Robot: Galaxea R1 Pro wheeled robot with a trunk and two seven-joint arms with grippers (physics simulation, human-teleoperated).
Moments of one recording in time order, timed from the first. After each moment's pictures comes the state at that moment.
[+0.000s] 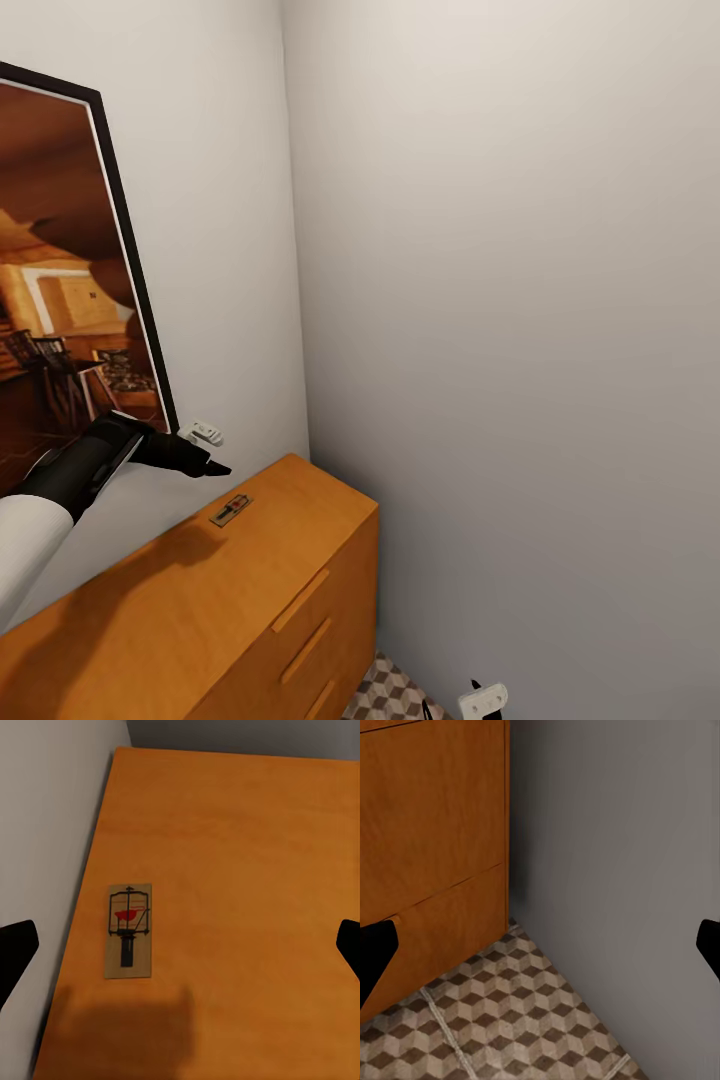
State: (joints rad) left arm -1.02 0.42 -0.35 -0.71 -0.10 0.68 -0.88; right arm -0.37 0.07 0.16 -0.01 0.15 -0.69 -0.08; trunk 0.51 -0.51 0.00
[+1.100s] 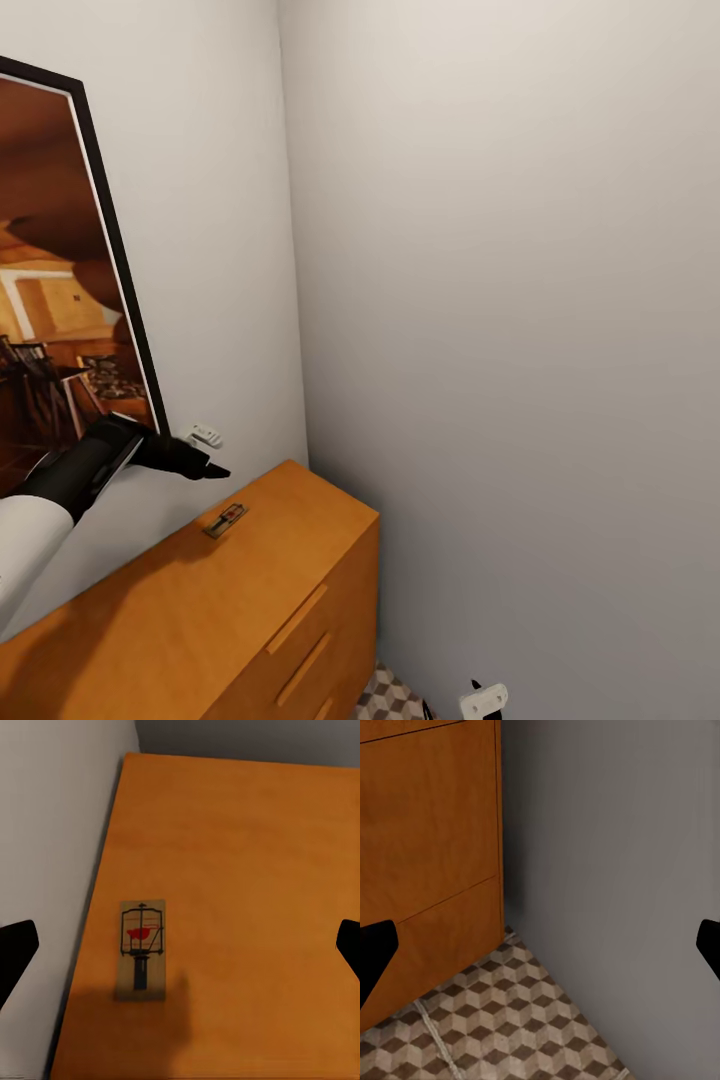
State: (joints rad) left arm -1.02 0.42 -0.35 -0.70 -0.10 0.68 -0.88; right arm -0.37 0.07 0.16 -0.01 0.15 -0.69 -0.08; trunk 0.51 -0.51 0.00
